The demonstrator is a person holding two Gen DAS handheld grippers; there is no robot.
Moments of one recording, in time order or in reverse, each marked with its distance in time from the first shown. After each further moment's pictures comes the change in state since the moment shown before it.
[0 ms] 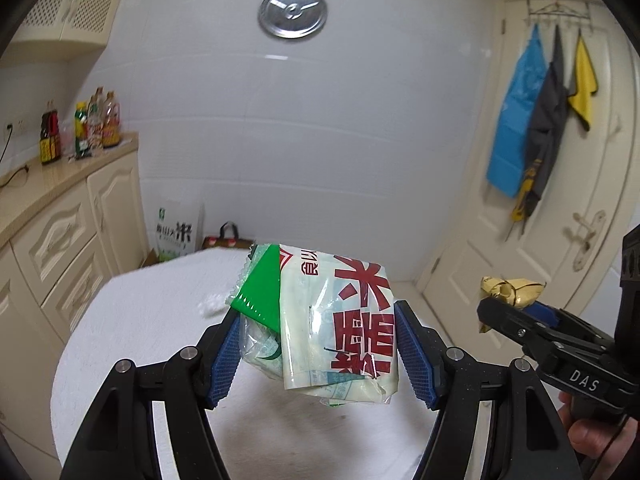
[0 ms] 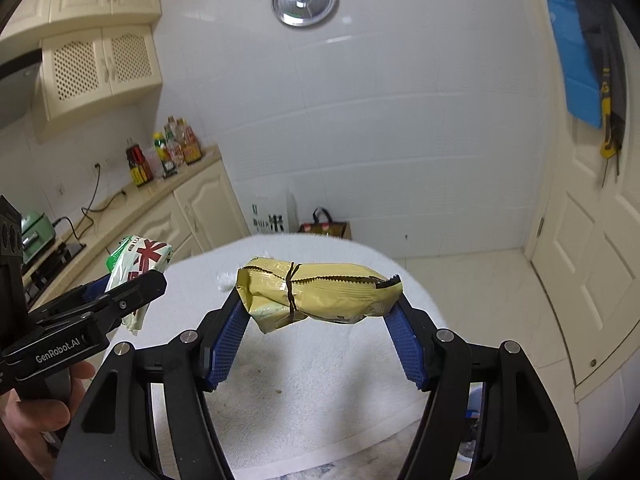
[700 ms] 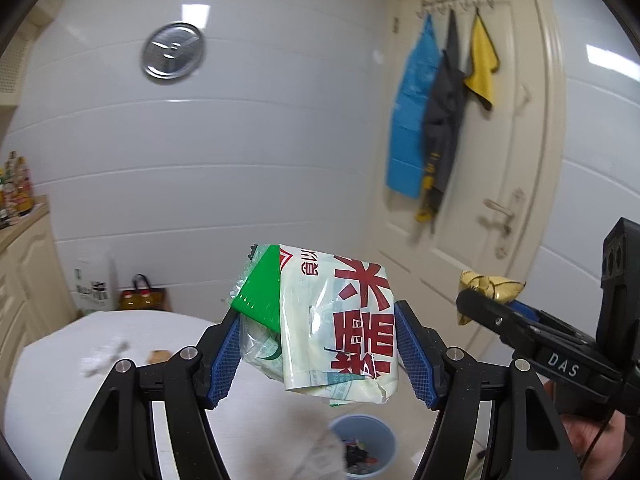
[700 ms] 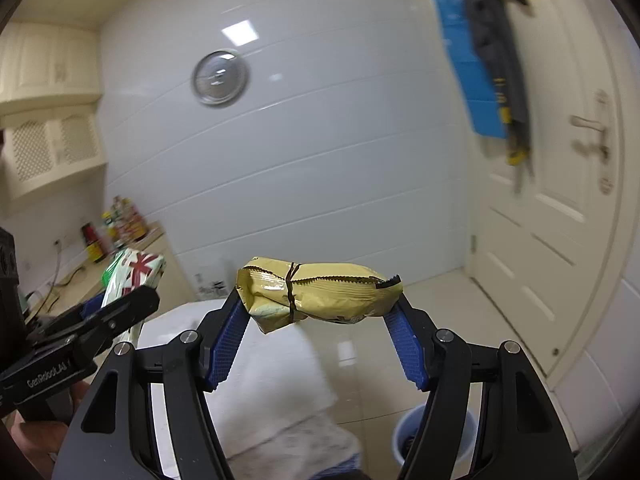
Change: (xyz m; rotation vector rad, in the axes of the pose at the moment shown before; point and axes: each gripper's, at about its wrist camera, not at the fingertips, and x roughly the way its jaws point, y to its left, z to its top) left arm -0.023 -0.088 -0.027 0.164 -0.079 -0.266; right arm -0.119 -0.127 0.007 0.169 -0.204 -0.199
